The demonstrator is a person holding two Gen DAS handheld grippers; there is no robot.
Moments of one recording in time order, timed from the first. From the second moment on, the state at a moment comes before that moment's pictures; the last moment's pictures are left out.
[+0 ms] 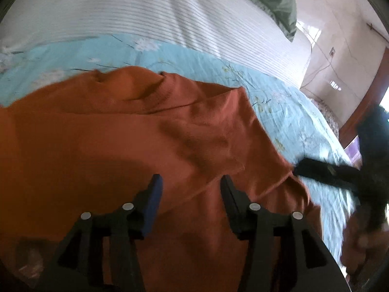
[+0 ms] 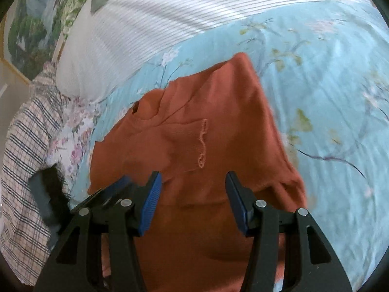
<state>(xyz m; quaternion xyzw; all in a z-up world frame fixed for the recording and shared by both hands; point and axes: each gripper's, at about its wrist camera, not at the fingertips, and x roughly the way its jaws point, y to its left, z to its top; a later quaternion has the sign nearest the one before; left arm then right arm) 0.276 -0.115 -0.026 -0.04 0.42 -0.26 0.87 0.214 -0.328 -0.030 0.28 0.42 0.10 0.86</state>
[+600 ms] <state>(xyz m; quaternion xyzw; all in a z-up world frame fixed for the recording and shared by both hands) 0.275 0.120 -0.047 -0.11 0.45 -0.01 0.89 0.289 -0.282 -0.045 0.23 0.44 0.12 0.86</state>
